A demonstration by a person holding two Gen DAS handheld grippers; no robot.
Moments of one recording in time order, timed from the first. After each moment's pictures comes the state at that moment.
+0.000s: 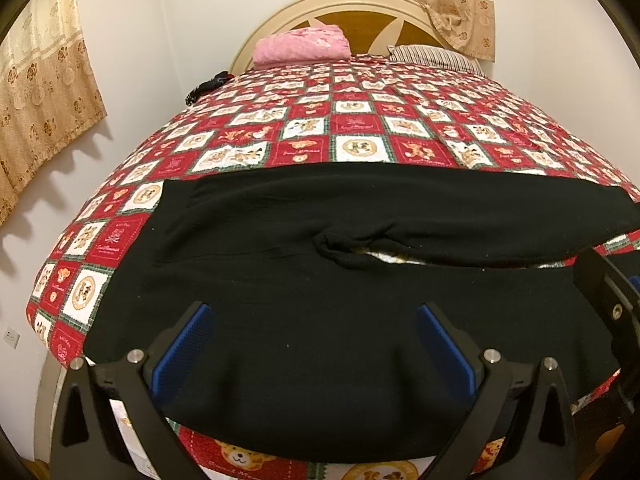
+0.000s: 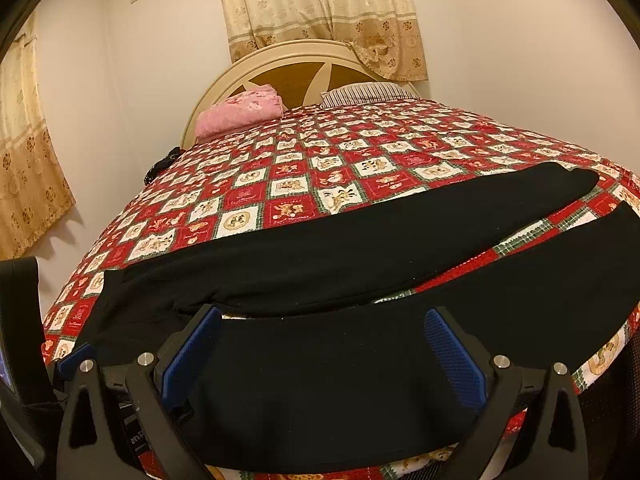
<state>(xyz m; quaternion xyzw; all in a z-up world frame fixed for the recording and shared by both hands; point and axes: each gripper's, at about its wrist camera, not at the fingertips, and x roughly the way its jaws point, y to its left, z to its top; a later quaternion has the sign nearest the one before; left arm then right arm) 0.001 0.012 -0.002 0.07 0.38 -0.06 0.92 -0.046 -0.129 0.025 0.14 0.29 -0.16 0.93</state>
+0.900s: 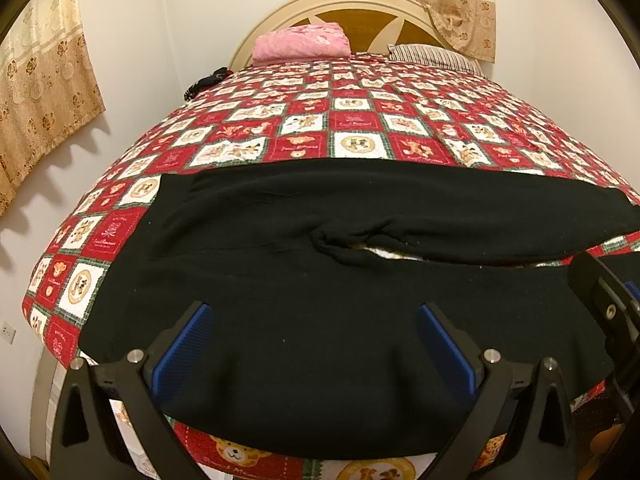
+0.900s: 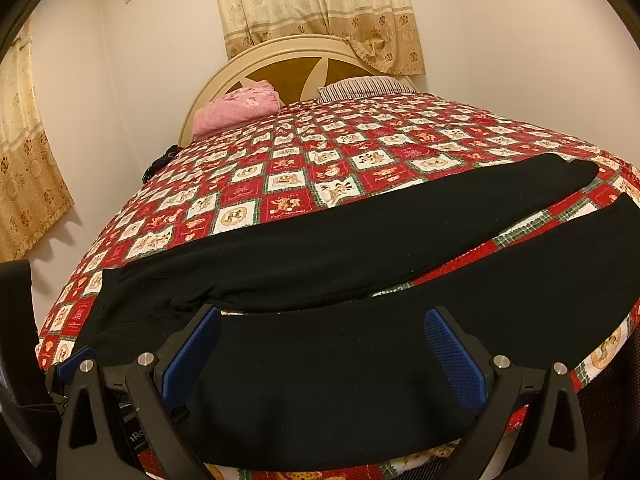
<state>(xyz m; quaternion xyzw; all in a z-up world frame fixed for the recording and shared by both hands) -0.003 0.008 -0.004 0.07 0.39 -0.06 0.92 -0.048 -0.130 0.022 0.14 0.29 -0.16 0.93</state>
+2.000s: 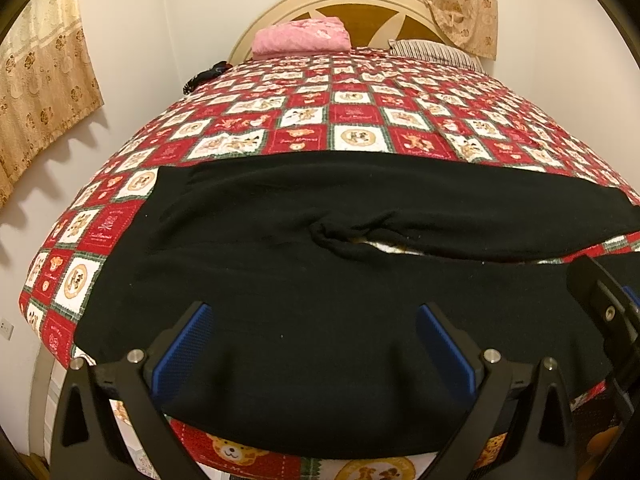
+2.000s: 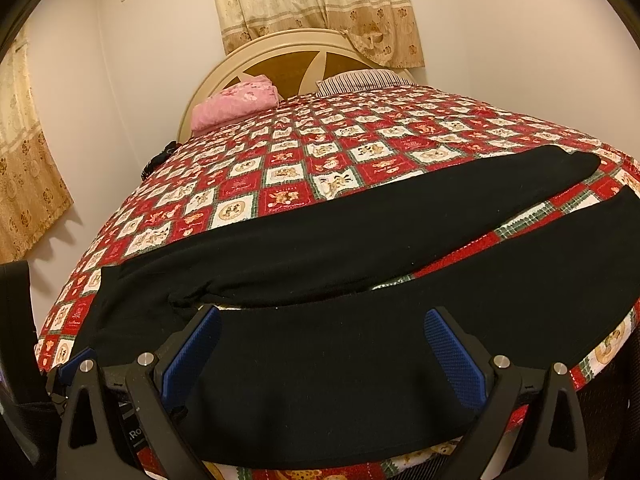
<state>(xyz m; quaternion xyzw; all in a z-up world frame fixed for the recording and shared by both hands) -0.002 0.010 -0.007 0.06 0.40 -0.06 0.91 -0.043 -0.132 0.017 0.15 0.30 -0.16 0.93</state>
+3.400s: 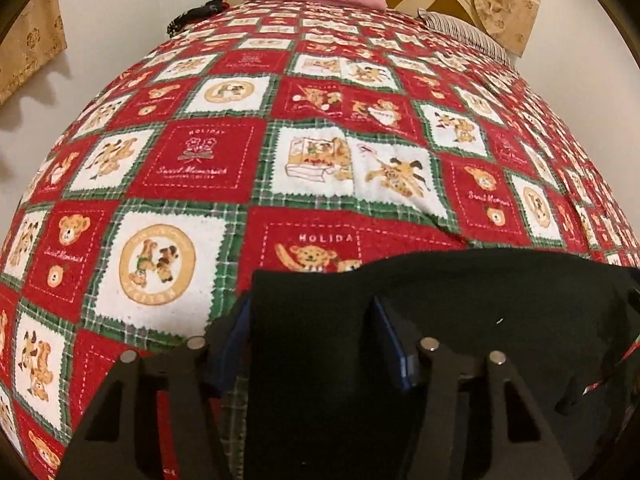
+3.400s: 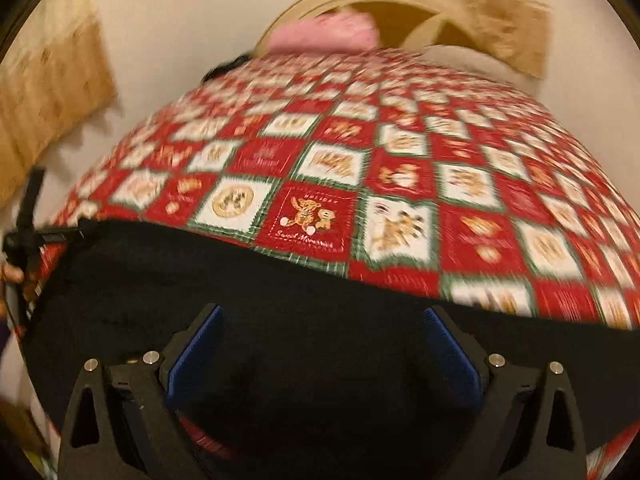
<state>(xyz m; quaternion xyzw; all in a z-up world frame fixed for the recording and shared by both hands) 0.238 0.179 -0.045 0.00 0.50 -0.12 0.86 0.175 -0.200 -0.001 -0.02 0.44 0.02 0.90</state>
